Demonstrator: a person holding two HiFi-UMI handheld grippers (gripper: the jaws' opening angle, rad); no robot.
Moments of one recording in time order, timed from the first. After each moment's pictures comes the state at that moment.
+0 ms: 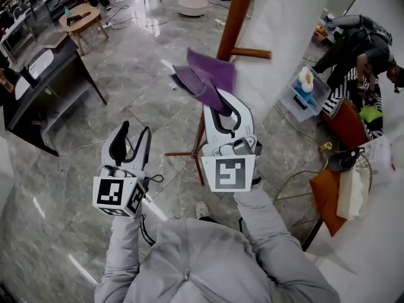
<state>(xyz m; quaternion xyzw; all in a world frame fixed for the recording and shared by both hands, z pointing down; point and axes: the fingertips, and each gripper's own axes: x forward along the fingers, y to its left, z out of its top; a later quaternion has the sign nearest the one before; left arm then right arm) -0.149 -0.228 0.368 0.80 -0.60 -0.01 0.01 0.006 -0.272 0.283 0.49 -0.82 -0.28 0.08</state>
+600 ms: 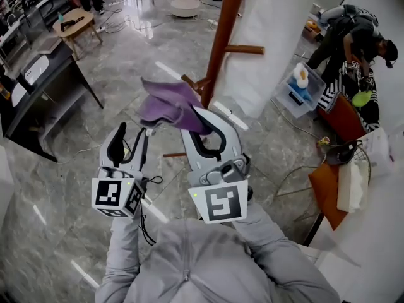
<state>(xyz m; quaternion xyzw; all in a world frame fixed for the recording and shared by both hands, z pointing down) -0.149 -0.225 0.366 0.80 -0.59 -0.02 0.02 -0.029 -0.204 0.258 0.44 -0.86 -0.27 0.00</state>
